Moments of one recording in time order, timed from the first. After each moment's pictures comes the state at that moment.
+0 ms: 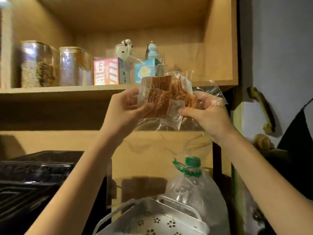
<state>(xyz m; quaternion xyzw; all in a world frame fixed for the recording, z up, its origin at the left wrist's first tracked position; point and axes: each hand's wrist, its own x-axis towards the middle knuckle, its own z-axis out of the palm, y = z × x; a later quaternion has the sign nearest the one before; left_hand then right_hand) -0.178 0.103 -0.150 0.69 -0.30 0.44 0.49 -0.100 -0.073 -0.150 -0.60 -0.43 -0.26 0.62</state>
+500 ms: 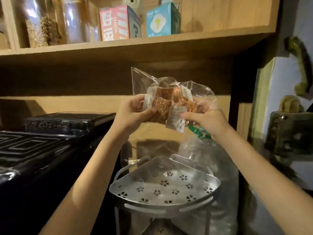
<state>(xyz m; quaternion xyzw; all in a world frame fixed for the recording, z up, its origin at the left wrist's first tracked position) -0.143 0.144 -0.241 0.74 -0.17 0.35 0.54 -0.052 -0.042 -0.250 -0.66 -0.37 -0.13 0.64</state>
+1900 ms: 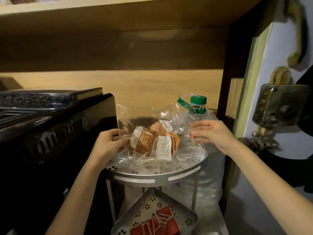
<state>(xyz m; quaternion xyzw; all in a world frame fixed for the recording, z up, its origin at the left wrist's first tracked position) -0.154 0.172 -0.365 0.79 0.08 0.25 0.55 -0.036 -0.100 -0.349 -0.74 -0.23 0.04 0.64</state>
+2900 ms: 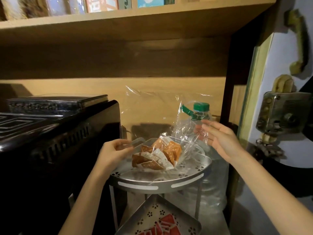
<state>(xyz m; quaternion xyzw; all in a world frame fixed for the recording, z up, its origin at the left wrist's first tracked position) -0.157 0.168 -0.373 0.80 0.13 0.26 0.53 -0.030 -0.103 -0.354 -0.58 -0.23 0.04 0.78</state>
